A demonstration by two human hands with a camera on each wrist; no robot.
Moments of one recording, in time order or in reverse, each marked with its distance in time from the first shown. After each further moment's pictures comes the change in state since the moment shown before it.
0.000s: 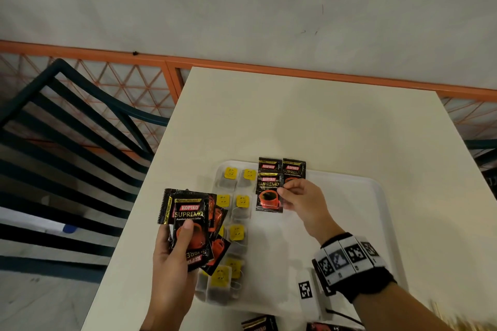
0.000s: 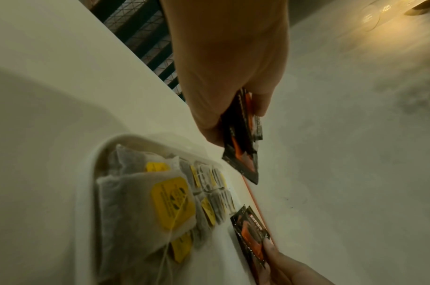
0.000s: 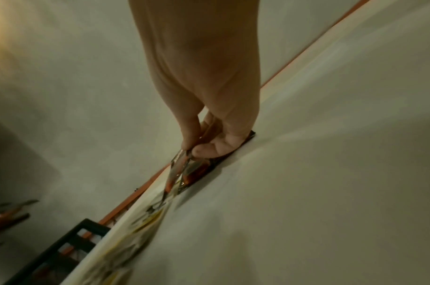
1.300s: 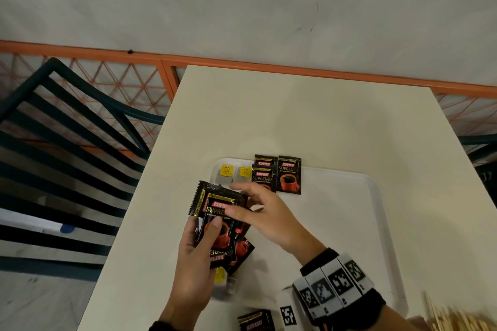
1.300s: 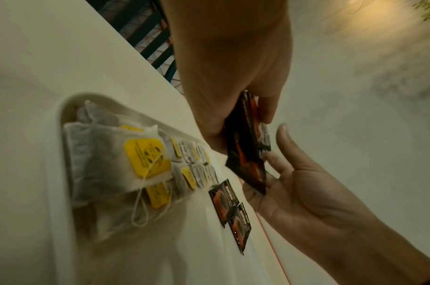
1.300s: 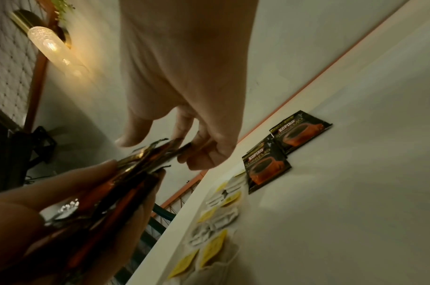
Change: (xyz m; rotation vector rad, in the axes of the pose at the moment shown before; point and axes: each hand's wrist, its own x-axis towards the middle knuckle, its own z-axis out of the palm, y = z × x) left_hand -0.013 -0.010 0.030 0.048 -0.154 -0.093; right_hand -0.055 -0.016 0.035 -0.298 -0.458 -0.250
